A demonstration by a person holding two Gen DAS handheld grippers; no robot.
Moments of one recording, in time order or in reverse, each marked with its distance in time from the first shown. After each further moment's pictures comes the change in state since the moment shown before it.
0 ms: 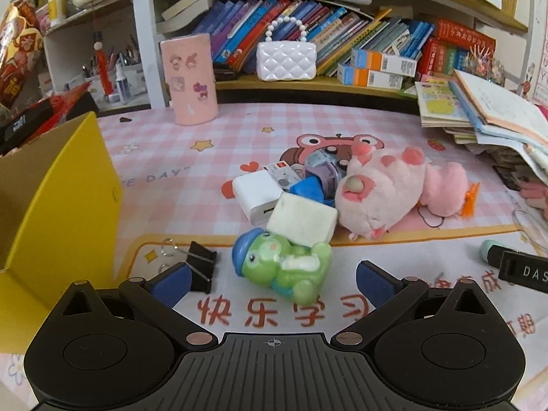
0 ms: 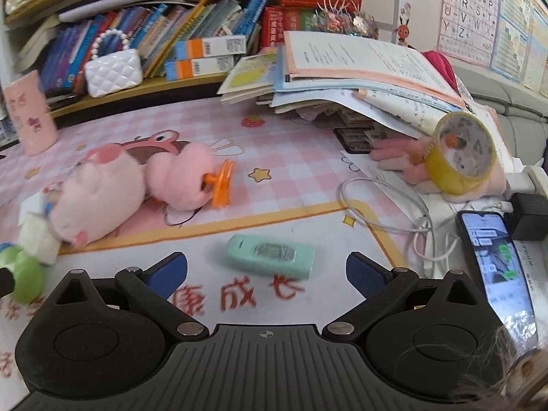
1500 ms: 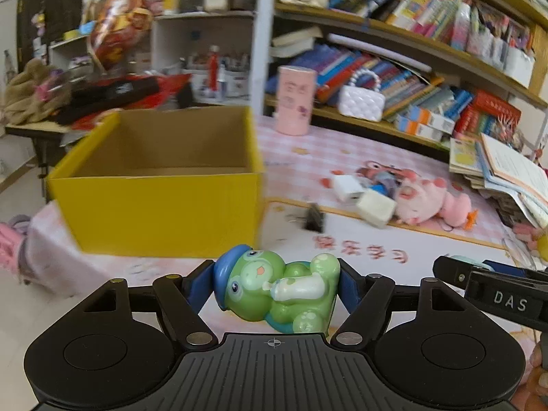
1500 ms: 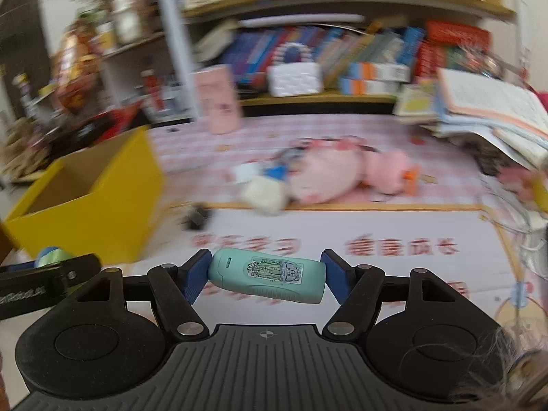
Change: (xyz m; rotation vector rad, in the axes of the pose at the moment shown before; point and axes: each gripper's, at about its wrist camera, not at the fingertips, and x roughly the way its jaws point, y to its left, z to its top) left arm -0.164 0.102 -0.074 -0.221 -0.092 0.087; right arm -0.164 0.094 -0.055 -0.213 -0.051 0.501
